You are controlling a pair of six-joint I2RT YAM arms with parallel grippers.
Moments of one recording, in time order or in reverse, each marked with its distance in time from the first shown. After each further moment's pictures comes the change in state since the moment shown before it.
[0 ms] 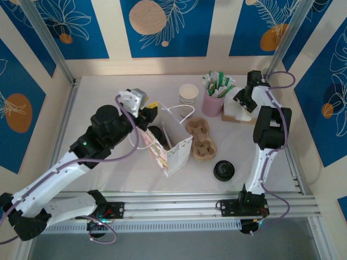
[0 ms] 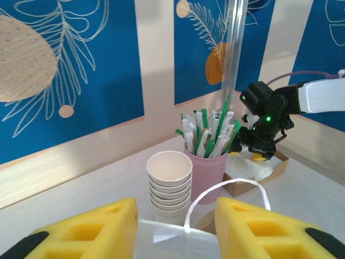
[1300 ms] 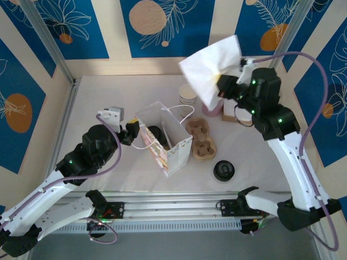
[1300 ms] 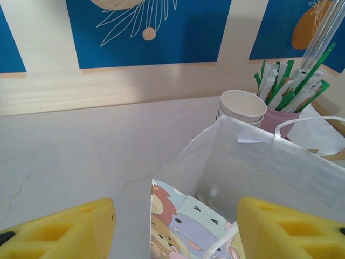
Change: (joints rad) left arm 0.000 -0.227 -0.198 -0.219 -0.263 -0.235; right arm 0.568 -1.016 -0.182 0.077 -0.098 -0.109
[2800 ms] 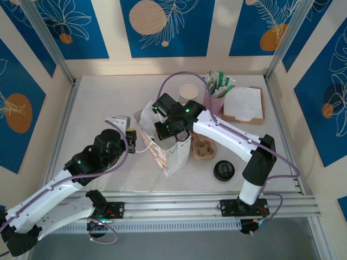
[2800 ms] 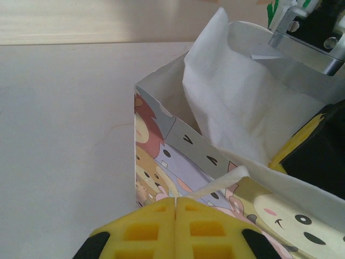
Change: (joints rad) left arm 0.000 0.011 -0.108 -0.068 0.071 -0.116; right arm 0.487 0.601 0.160 -0.384 0.069 -0.080
